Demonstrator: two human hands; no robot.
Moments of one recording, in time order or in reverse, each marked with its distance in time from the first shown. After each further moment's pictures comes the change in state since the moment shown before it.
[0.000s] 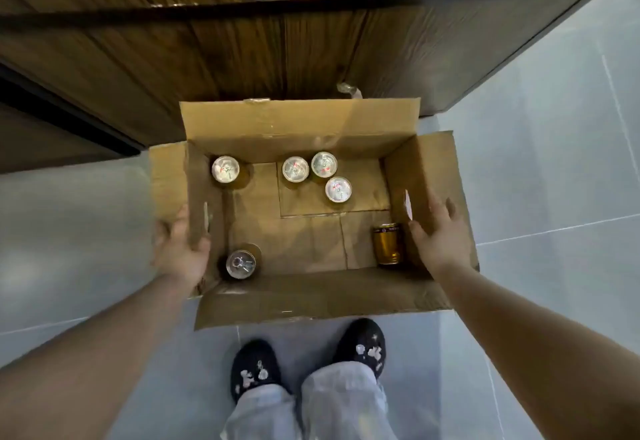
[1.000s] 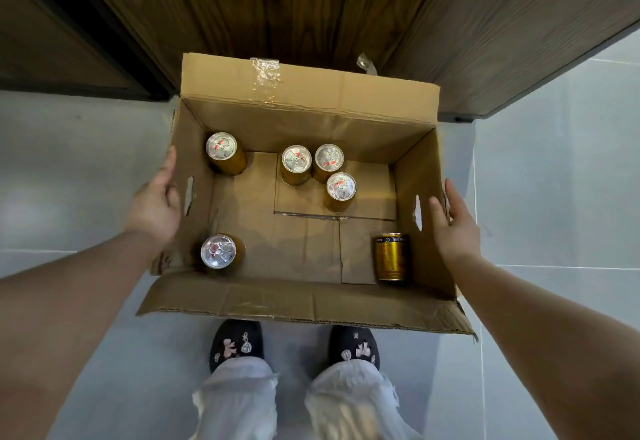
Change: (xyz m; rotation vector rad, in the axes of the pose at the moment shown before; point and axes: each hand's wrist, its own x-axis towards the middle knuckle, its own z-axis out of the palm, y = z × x) left_hand 0.004 -0.060 -0.006 -0.033 0.211 0.213; right_hand 0.022 0.017 0.035 0.341 -0.102 -0.032
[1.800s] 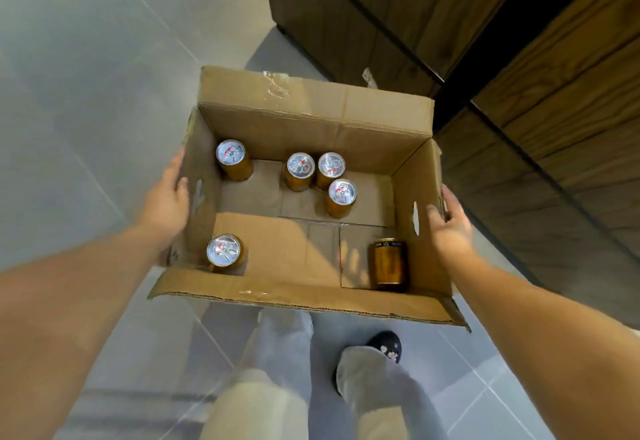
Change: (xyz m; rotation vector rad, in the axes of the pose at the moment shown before) left_hand -0.349 -0.171 -0.351 -0.348 0.473 -0.637; right_hand -0.299 -0.334 0.060 -0.303 -0.518 -0.494
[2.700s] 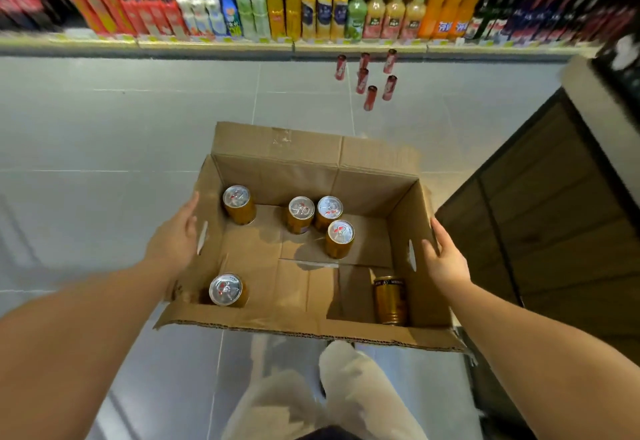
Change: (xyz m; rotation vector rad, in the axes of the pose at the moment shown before) left_hand 0.079 -0.067 -0.333 -0.118 0.481 -0.424; right_hand 0.038 -0.506 0.223 -0.347 -0.464 -0.584
